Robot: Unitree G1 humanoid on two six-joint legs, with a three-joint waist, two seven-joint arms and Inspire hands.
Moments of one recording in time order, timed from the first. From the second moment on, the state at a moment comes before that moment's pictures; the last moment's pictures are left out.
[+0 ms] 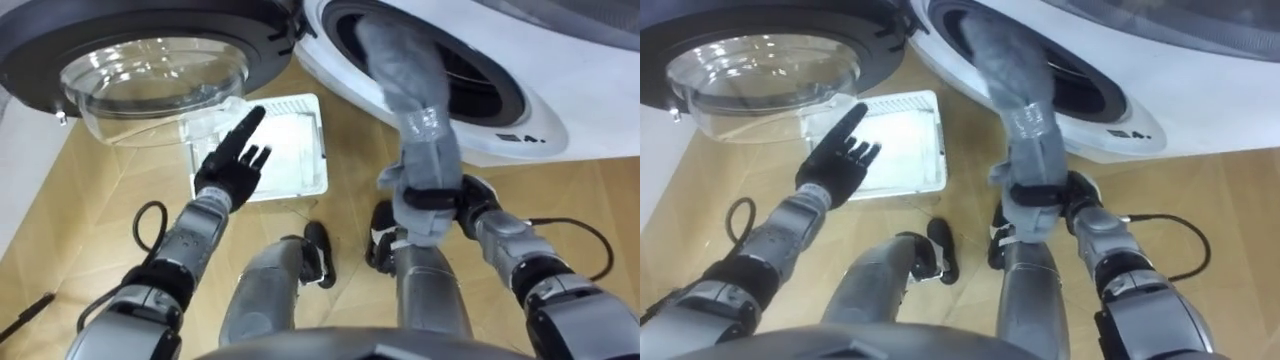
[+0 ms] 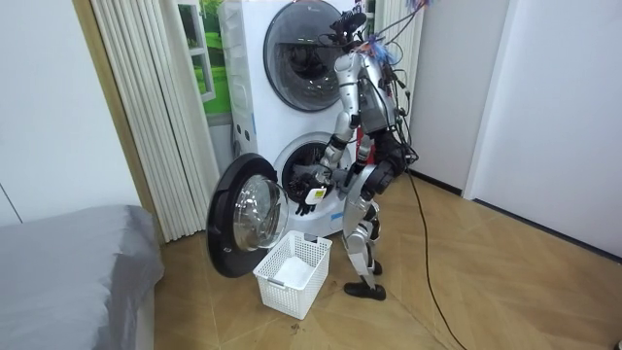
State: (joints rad) left arm -0.20 0.14 -0.20 0.89 -1.45 -0.01 -0.02; right arm -0.30 -0.28 0.21 1.14 0.31 0.04 0.02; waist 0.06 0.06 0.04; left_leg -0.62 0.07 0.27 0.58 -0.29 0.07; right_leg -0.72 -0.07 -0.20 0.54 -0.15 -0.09
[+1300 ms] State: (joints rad) left arm -0.14 0.17 -0.18 0.74 -1.26 0.01 0.22; right arm -0.67 -0.42 0.08 1.21 1.13 0.32 -0.08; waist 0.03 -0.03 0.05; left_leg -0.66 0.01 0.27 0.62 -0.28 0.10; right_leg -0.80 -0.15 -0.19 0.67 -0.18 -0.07
